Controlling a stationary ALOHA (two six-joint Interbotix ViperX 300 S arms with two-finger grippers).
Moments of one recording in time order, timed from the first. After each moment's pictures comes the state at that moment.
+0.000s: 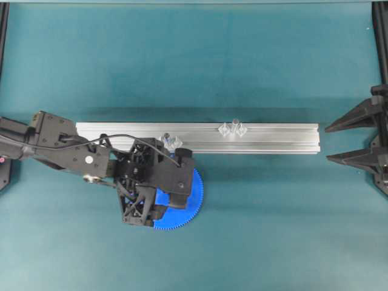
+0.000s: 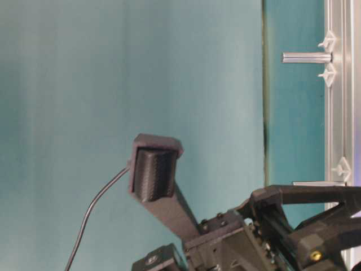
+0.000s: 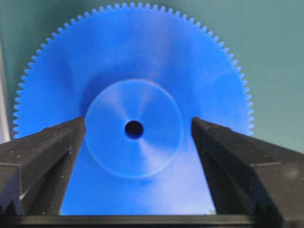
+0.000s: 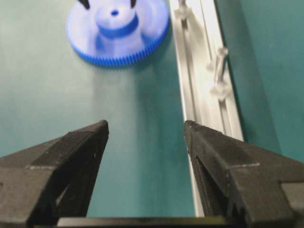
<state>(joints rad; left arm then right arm) -0.14 0.12 0.52 0.02 0.36 -0.03 0.00 -1.10 1.18 0.06 0.41 0.10</state>
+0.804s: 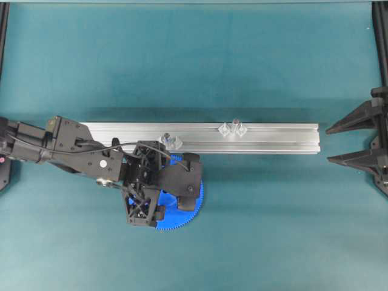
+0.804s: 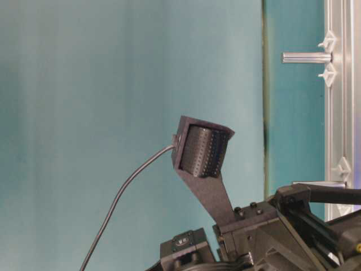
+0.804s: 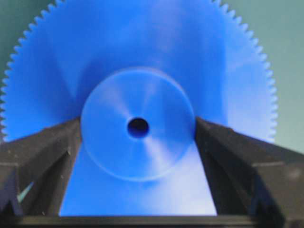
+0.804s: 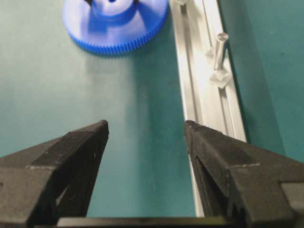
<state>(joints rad) -0.14 0.19 0.48 0.02 0.42 -0.04 0.00 -1.10 1.20 0.05 0.42 0.10</state>
